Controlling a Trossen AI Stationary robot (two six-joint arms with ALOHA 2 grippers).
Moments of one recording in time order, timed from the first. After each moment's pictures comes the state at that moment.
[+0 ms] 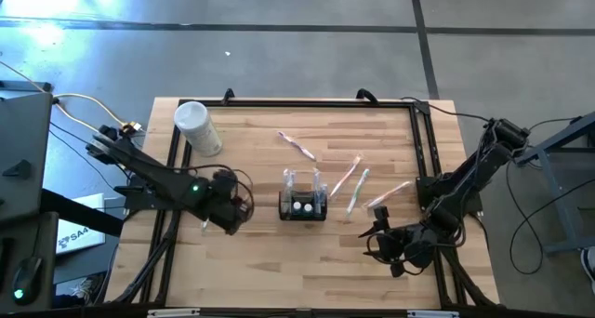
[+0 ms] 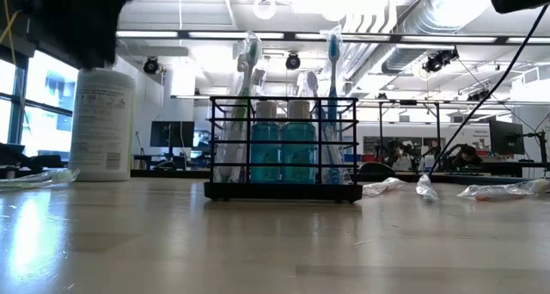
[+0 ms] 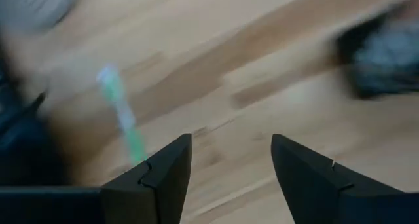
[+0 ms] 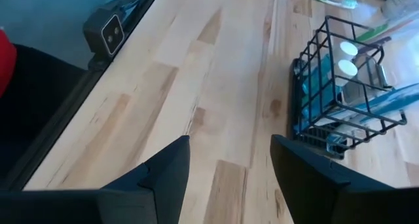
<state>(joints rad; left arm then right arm) -0.48 1.38 1.17 -1.29 -0.39 -1.63 0.85 1.25 0.77 -0.29 0.55 0.32</state>
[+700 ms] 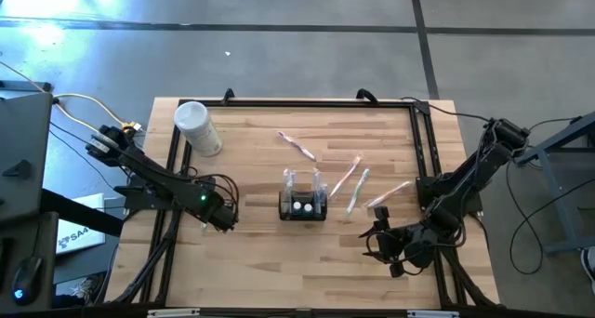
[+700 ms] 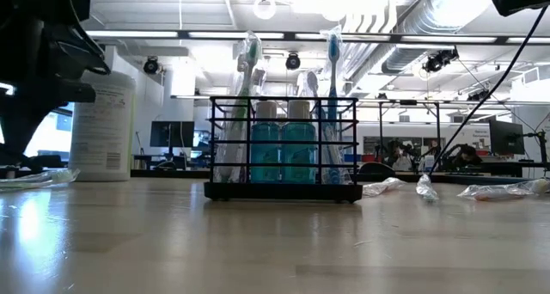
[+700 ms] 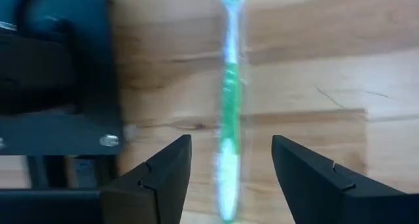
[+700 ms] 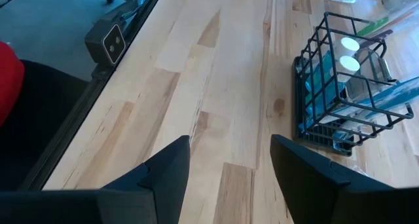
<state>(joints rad) -0.48 1.38 0.79 -1.16 -0.14 -1.98 0.85 1.25 0.77 -0.28 0.55 0.37</state>
